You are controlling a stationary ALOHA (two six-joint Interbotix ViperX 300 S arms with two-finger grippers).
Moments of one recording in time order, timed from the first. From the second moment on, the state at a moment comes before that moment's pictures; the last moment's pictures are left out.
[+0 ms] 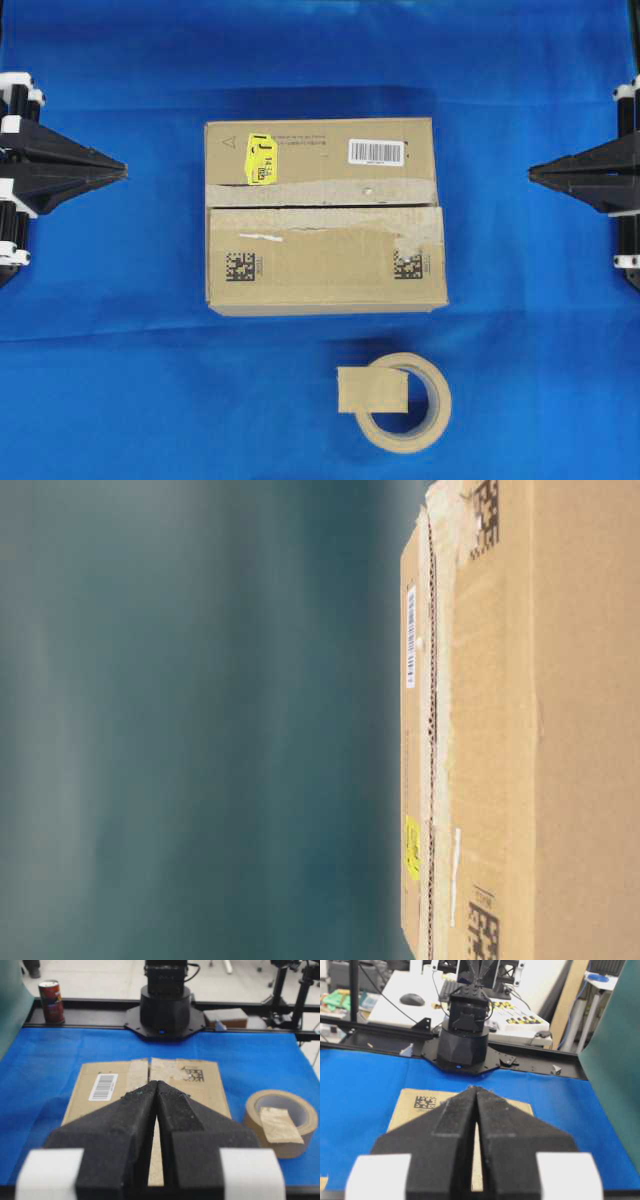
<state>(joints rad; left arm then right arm) 0.00 -0.96 1.17 0.00 -0.29 0.00 0.00 -0.96 1.17 0.00 -0.30 0.00</state>
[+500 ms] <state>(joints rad) -0.13 -0.65 1.11 0.00 -0.41 0.23 0.00 -0.95 1.17 0.00 -0.27 0.00</state>
